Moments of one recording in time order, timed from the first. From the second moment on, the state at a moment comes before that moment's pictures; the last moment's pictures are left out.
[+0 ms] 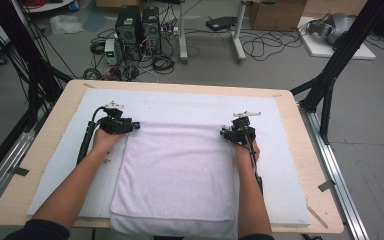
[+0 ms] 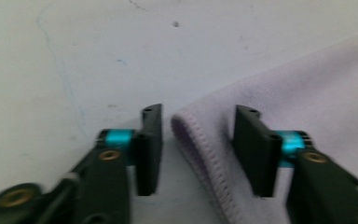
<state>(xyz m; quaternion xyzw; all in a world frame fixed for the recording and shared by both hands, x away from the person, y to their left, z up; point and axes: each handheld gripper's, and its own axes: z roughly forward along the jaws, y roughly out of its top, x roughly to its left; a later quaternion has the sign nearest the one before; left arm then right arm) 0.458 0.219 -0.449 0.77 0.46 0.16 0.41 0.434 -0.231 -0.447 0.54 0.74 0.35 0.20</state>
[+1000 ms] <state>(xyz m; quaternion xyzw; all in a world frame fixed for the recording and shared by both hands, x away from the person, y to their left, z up) 0.514 0.222 -0.422 0.71 0.48 0.17 0.49 0.480 -0.223 -0.432 0.50 0.72 0.38 0.29</state>
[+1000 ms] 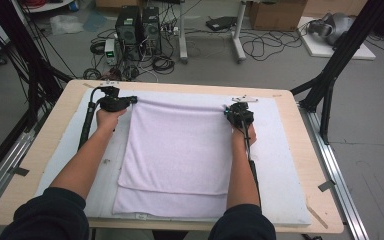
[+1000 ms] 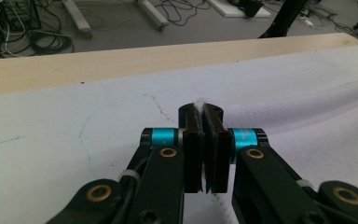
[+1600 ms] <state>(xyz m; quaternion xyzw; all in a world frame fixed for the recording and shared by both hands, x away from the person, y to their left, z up) 0.463 0.233 -0.439 0.70 0.47 0.13 0.51 0.460 -0.220 -0.420 0.51 0.72 0.40 0.24</state>
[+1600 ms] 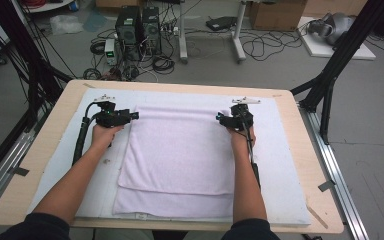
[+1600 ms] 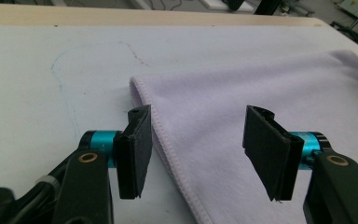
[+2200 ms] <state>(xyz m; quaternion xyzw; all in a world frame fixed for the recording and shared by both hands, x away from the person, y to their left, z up) 0.393 0.238 -0.433 0.73 0.43 0.14 0.52 0.373 -0.236 -0.408 0.47 0.74 0.42 0.24</state>
